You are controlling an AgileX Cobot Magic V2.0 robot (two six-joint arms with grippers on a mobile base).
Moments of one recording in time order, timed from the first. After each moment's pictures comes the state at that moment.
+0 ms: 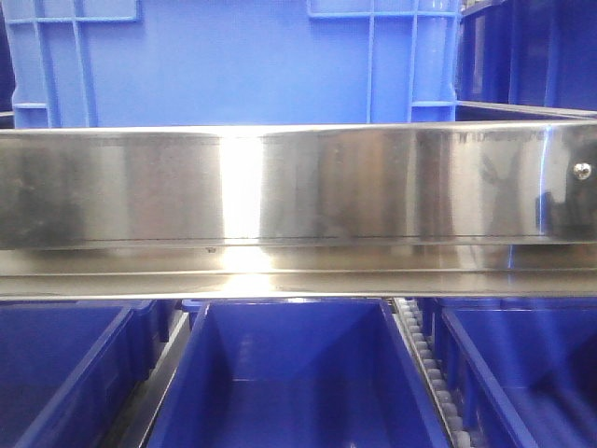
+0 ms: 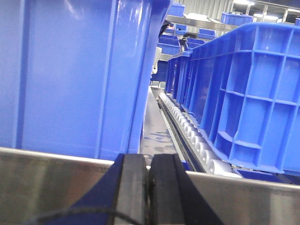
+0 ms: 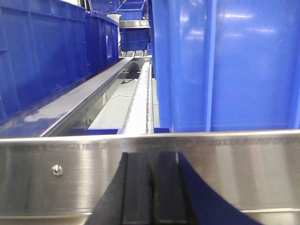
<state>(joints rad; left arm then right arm) 0.01 0.00 0.00 0.09 0.00 -0.21 0.02 0.00 0.00 0.11 0.12 -0.04</state>
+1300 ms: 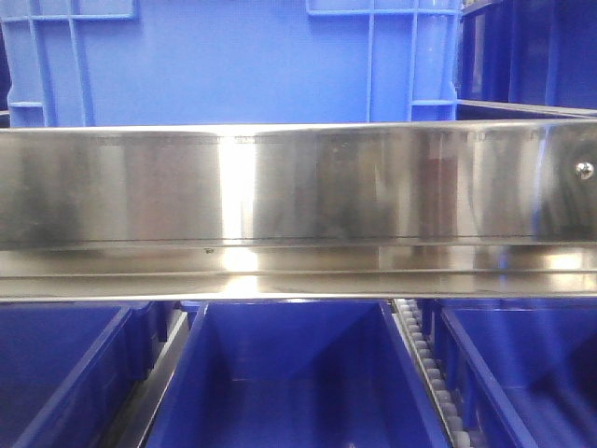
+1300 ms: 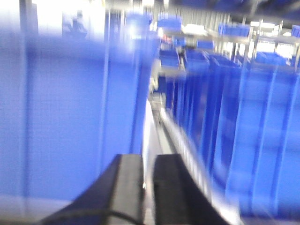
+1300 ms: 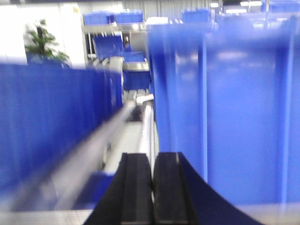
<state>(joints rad) 0.01 0.00 -0.19 0.17 0.11 -0.21 0.02 0.00 -0.19 0.12 0.13 -0.04</state>
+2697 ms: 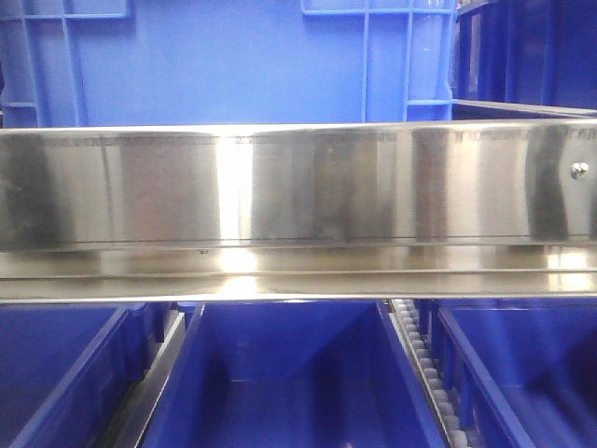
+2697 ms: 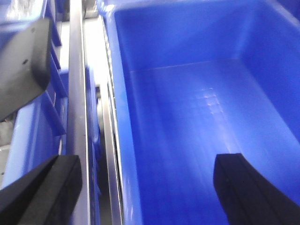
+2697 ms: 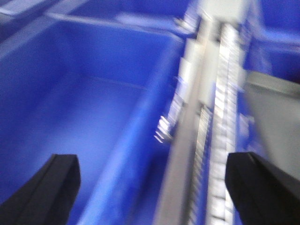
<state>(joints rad) -0.30 1.54 -2.02 0.18 1.19 -0.16 0.34 1.45 -1.97 0.00 1.19 0.07</state>
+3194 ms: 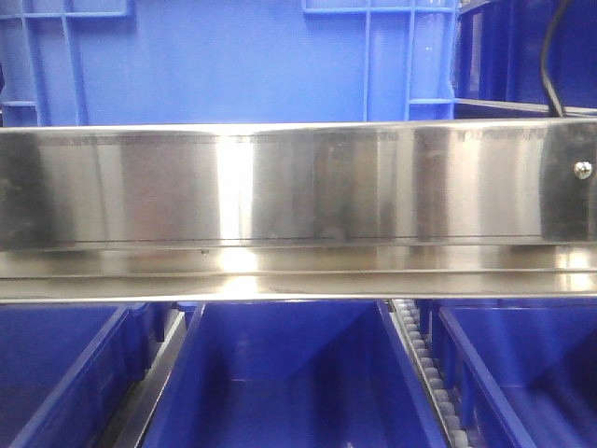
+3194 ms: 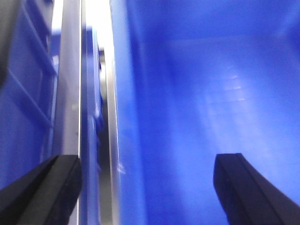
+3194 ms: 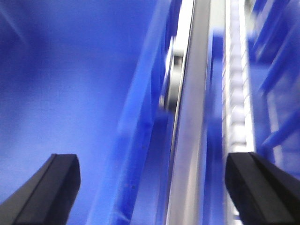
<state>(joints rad) -0.24 1.80 -2.11 0.14 1.19 -0.16 0.34 1.87 -2.22 0.00 1.23 0.11</state>
